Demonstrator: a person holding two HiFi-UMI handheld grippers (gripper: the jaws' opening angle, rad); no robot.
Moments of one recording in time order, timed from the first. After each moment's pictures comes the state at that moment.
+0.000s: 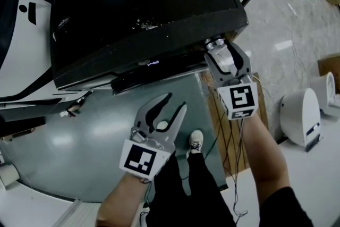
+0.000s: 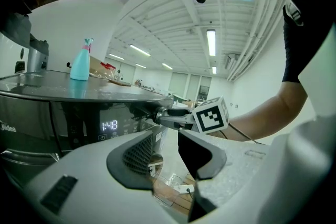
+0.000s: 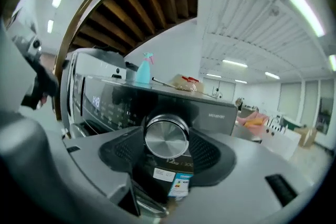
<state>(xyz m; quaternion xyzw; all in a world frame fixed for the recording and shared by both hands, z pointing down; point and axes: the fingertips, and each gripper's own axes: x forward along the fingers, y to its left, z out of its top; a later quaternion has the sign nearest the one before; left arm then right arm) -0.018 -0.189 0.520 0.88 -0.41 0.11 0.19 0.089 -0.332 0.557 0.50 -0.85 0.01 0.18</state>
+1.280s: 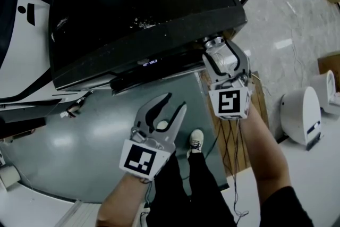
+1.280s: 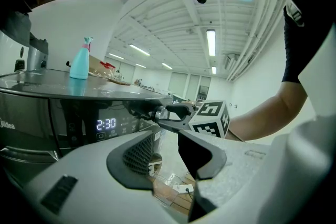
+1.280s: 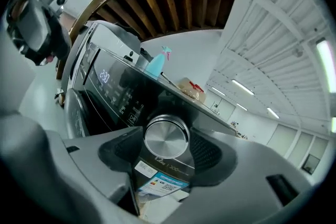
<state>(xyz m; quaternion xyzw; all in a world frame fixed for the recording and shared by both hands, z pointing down) -0.015 -0.186 0.523 0.89 -0.41 0.11 0.20 0.085 -0.328 0.557 0.49 -0.82 -0.13 0.27</state>
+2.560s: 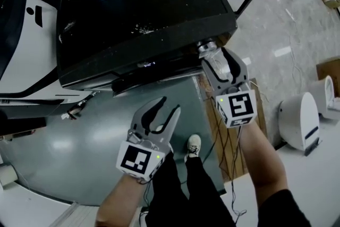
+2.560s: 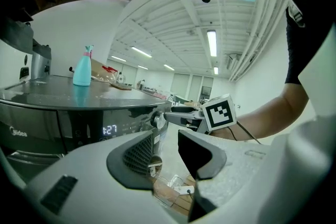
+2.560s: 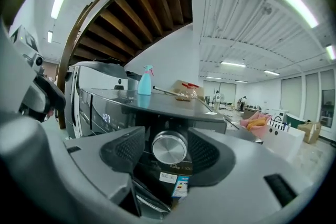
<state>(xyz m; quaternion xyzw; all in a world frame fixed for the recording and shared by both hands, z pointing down) -0.016 -0.175 0.499 0.88 -0.42 0.11 0.19 0.095 -0.307 0.517 0.49 -0.86 0.01 0.15</state>
